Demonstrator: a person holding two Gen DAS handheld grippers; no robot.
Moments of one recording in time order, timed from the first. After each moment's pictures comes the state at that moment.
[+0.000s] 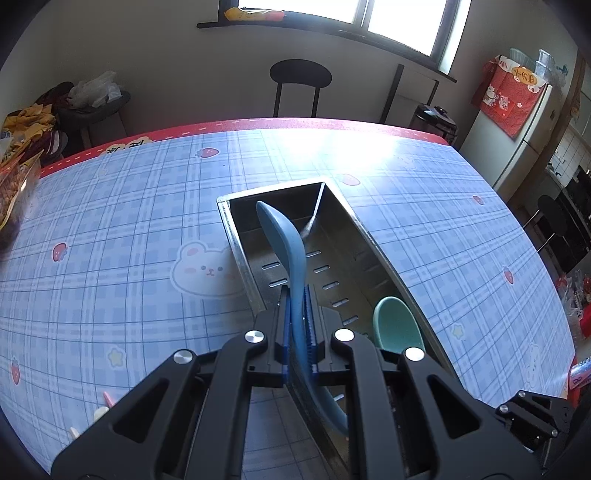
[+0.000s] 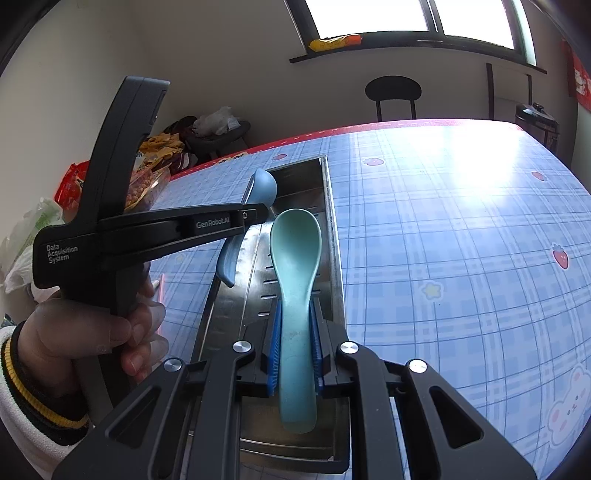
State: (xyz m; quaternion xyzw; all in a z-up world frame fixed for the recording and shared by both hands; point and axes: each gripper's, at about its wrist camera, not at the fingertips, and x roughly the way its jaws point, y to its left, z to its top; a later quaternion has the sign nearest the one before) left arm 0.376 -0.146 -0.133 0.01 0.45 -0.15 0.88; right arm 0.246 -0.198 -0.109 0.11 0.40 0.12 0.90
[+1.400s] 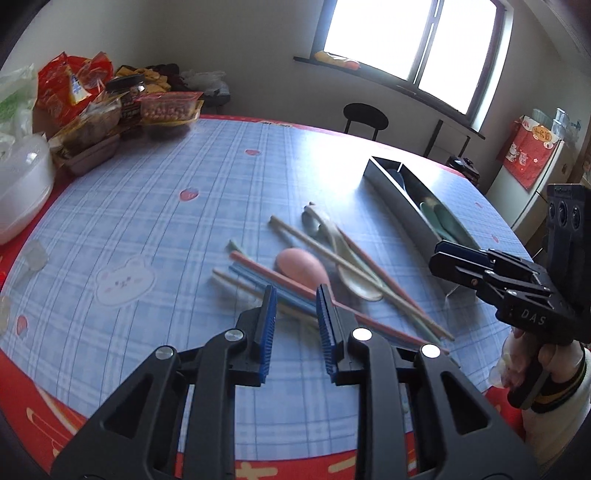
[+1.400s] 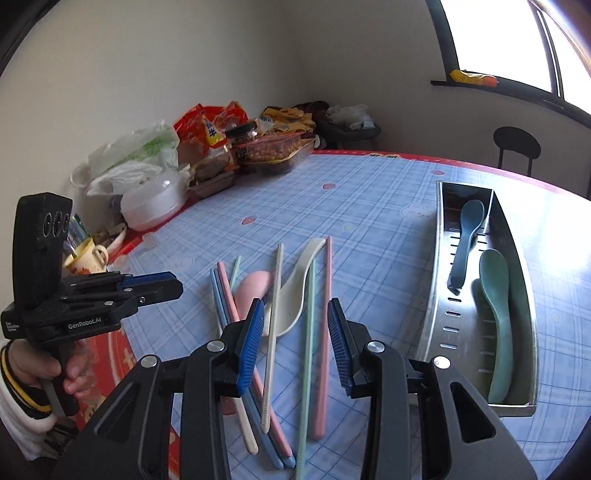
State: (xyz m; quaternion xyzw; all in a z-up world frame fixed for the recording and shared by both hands) left arm 0.114 0.054 -0.119 -0.08 0.38 -0.06 0.92; right arm 0.167 -0.091 -0.080 0.00 0.36 0.33 0.87
